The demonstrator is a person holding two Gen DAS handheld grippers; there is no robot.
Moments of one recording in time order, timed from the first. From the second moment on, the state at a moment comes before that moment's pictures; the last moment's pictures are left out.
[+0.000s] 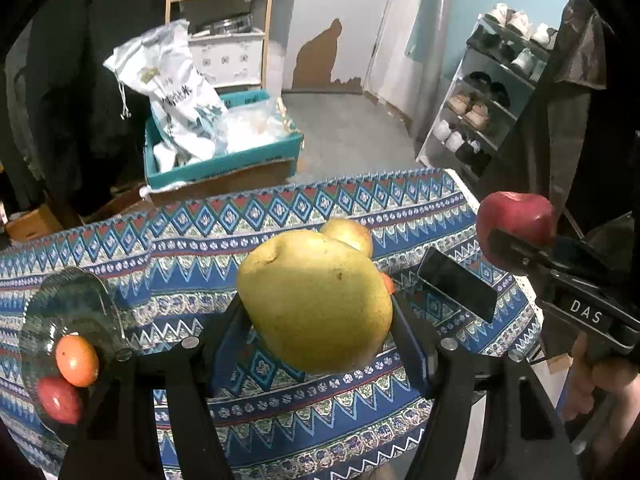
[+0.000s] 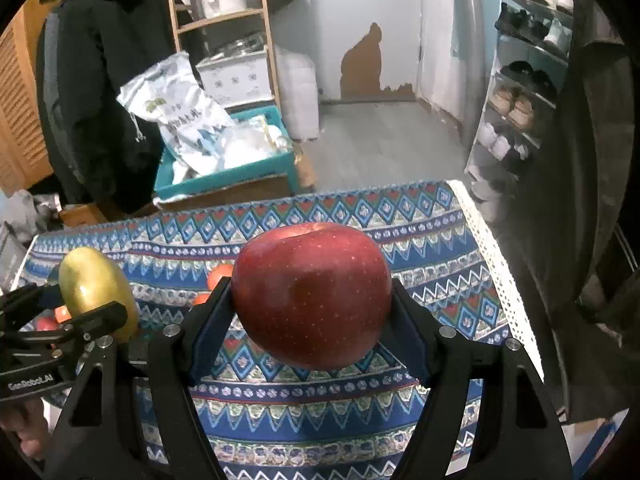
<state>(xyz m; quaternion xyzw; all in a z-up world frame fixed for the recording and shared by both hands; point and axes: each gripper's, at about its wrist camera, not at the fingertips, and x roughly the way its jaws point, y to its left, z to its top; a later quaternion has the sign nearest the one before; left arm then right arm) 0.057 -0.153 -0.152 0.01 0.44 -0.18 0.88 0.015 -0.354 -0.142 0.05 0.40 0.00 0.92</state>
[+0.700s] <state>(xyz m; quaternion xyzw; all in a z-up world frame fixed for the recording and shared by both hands) 0.040 -0.122 -0.106 -0.01 0.39 -0.18 0.90 0.008 -0.322 -0.094 0.04 0.34 0.04 0.94</state>
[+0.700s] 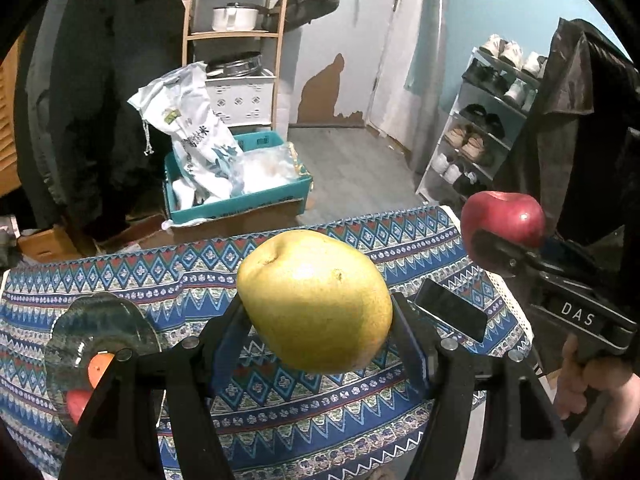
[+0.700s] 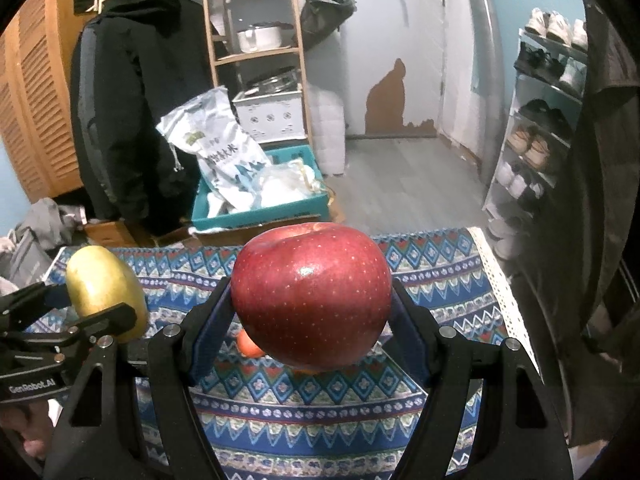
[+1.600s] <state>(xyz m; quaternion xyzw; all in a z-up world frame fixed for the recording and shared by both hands) 0.040 -0.027 -0.105 -0.06 0.38 -0.10 0.92 0.044 -0.213 -0.085 0.02 0.35 0.12 0.93</state>
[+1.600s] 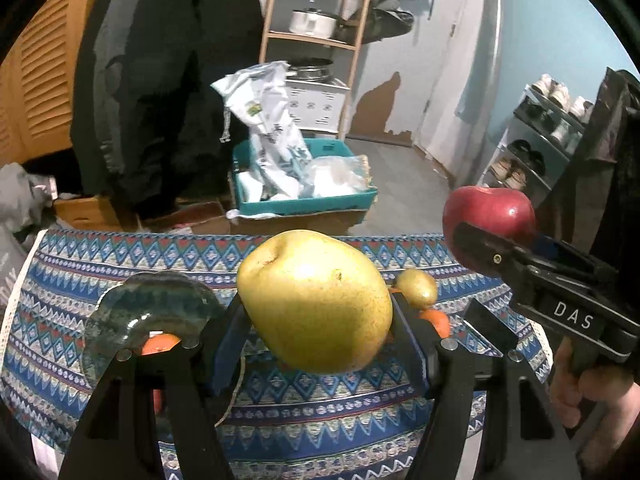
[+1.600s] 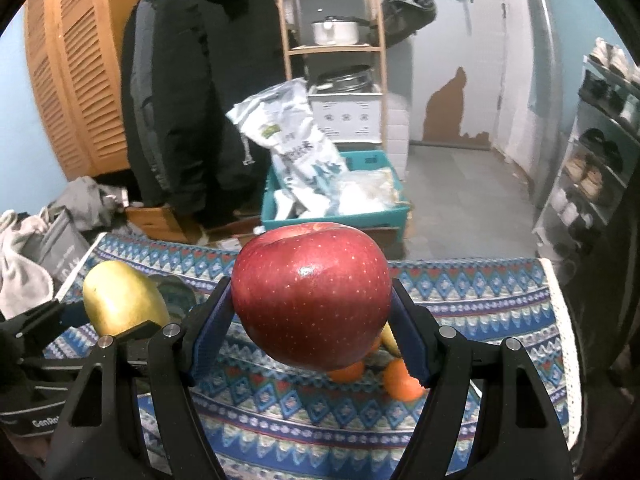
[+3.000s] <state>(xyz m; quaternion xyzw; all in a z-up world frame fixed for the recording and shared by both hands) 0.049 0.147 -0.167 -0.13 0.43 0.06 0.89 0.097 -0.027 -0.136 -0.04 0.40 0.24 0.88</state>
